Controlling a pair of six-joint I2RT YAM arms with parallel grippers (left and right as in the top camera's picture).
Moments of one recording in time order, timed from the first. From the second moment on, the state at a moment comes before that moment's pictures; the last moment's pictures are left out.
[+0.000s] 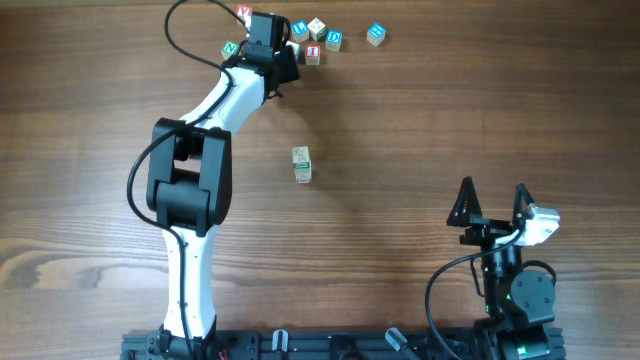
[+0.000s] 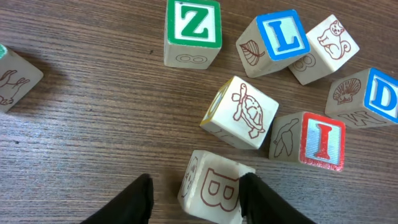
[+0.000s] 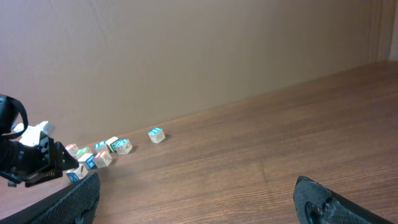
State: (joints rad) left arm -0.25 2.34 1.77 -0.31 -0.05 -0.42; right arm 0.18 0.02 0.01 0.02 0.22 0.28
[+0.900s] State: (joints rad) left arm -0.26 2.36 1.77 -0.30 -0.02 -0.42; right arm 0.18 0.02 0.01 0.02 0.22 0.28
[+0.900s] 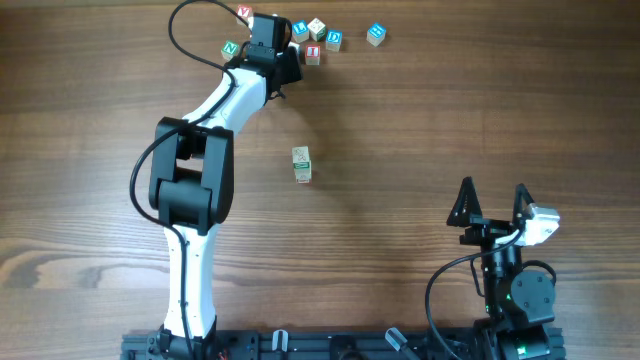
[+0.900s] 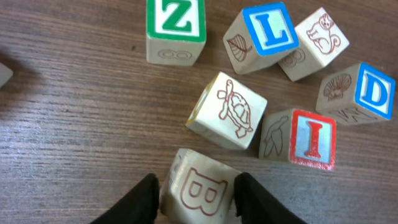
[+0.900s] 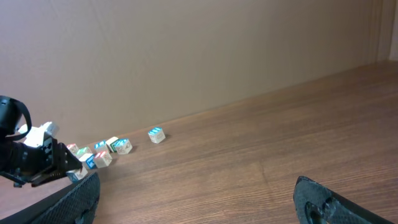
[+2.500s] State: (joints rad) left arm -0.26 1.78 1.69 -1.07 -0.04 -0.42; right arm 0.18 0.02 0.01 0.02 0.22 0.28
